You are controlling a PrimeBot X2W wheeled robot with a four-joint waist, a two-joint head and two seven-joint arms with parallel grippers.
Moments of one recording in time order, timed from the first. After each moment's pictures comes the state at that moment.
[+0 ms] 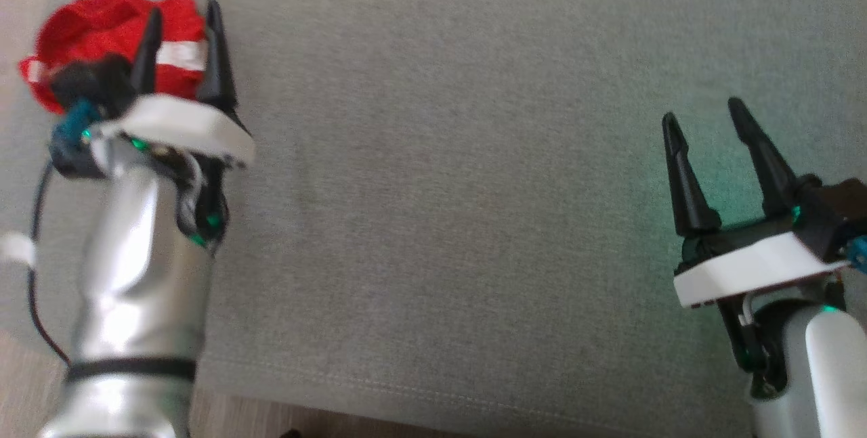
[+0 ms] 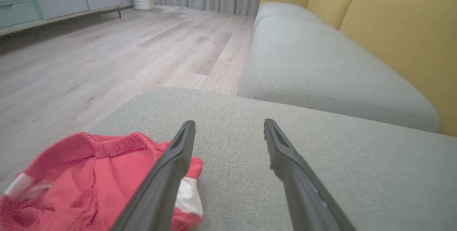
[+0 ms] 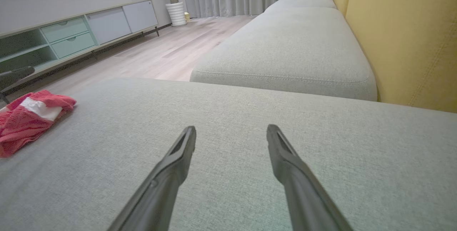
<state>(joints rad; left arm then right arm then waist) -0.63 0.07 -0.09 0.56 -0.26 -0.01 -0.26 -0.11 -0.10 0.06 -0.20 0.10 0.12 0.12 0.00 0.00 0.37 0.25</state>
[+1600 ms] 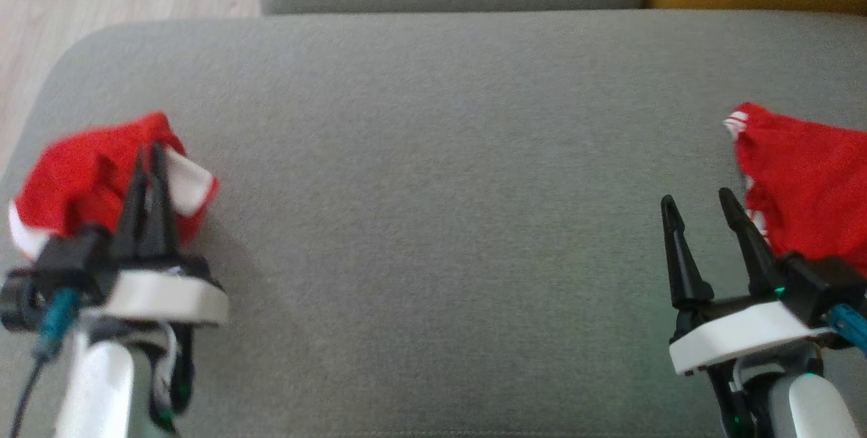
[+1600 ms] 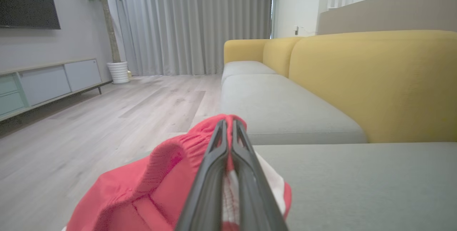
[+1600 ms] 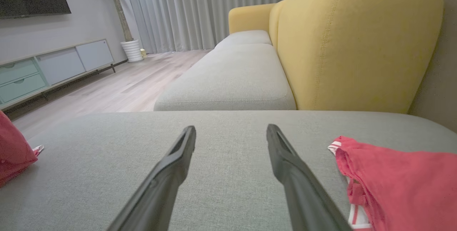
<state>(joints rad) -0.13 0.18 -0.07 0.02 -0.17 0.07 -0.19 0.04 -0.05 0.03 -0.11 0.15 0.12 0.05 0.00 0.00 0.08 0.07</state>
